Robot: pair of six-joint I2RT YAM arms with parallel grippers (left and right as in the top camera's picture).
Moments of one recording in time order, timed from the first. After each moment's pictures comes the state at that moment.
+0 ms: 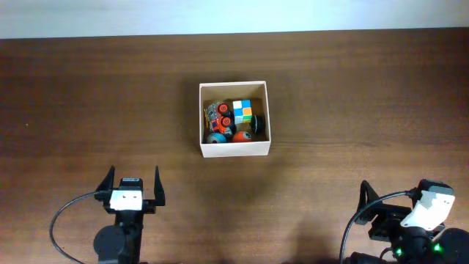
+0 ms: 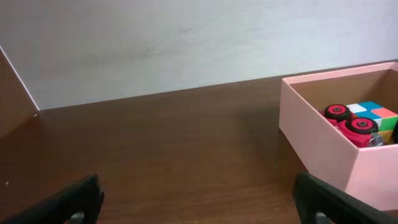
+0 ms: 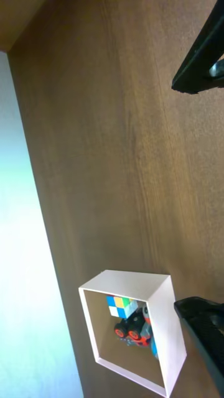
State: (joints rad) left arm 0.06 0.01 0.01 -0.07 0.04 0.14; right arm -0.30 0.32 0.93 -1.06 -0.22 0.07
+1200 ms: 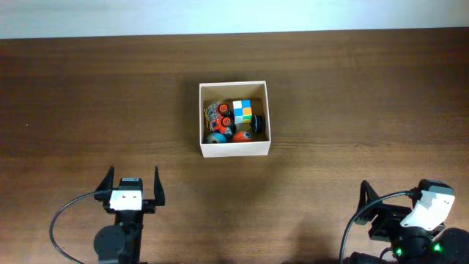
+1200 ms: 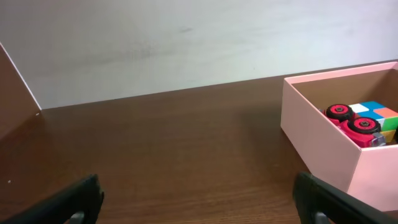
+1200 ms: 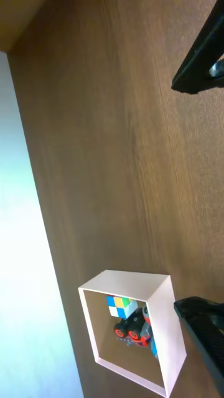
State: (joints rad) left arm 0.06 0.01 0.01 -0.07 0.03 0.14; right arm -0.30 0.32 0.93 -1.06 -0.22 0.07
